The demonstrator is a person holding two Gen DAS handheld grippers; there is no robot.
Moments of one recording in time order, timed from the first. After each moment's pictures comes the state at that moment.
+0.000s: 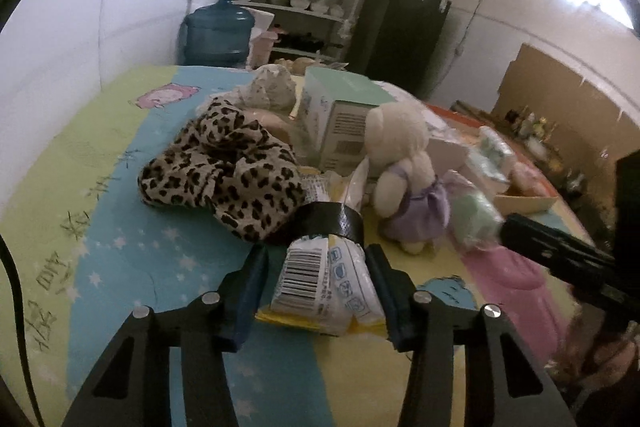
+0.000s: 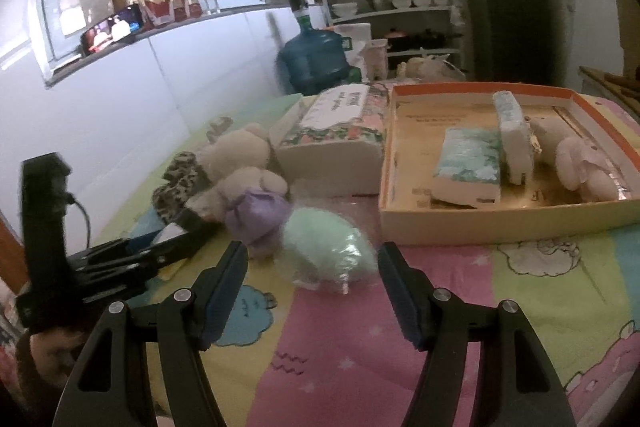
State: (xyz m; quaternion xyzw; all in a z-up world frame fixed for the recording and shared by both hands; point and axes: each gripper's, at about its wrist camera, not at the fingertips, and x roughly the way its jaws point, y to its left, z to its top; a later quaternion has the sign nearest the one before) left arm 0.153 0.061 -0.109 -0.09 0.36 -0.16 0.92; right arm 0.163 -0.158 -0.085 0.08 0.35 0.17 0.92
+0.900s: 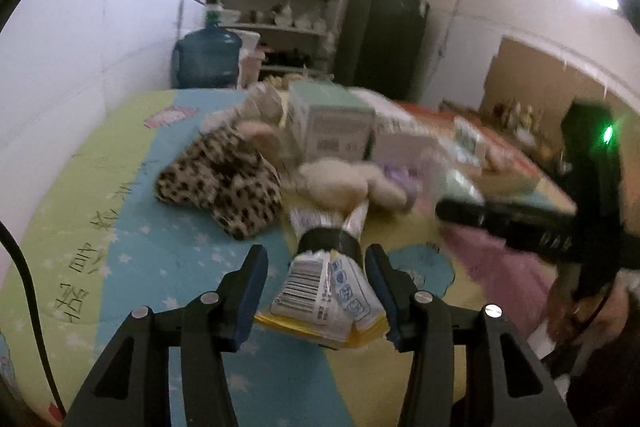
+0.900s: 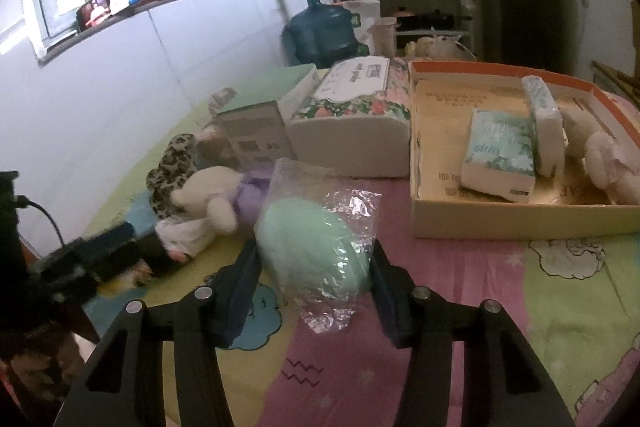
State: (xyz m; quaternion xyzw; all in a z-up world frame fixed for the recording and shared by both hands) left arm 0.115 0.055 -0.096 -0.04 0.33 -0.17 0.93; right arm 0.172 -0.137 -0.092 0.06 0.38 0.19 0.90
